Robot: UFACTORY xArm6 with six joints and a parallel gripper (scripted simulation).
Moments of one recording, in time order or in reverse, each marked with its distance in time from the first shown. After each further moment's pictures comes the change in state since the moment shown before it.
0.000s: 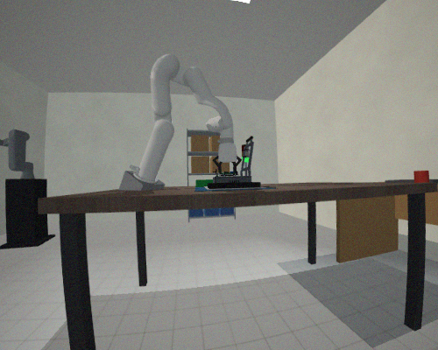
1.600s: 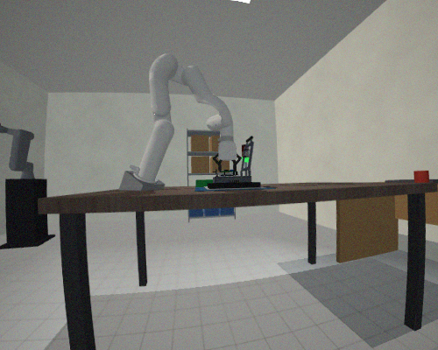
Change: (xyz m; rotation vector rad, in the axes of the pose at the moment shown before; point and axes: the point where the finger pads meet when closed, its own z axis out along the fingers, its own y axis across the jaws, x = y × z) arm 0.000 0.000 -0.010 0.000 0.000 0.000
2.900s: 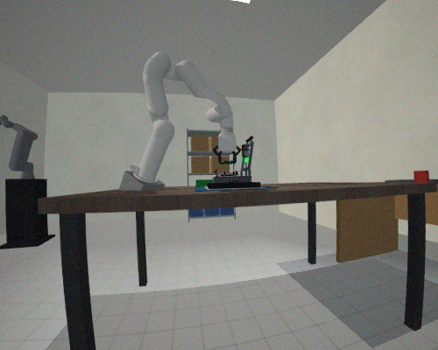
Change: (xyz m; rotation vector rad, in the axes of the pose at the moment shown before) arm 0.000 0.001 -0.047 -0.001 0.001 0.000
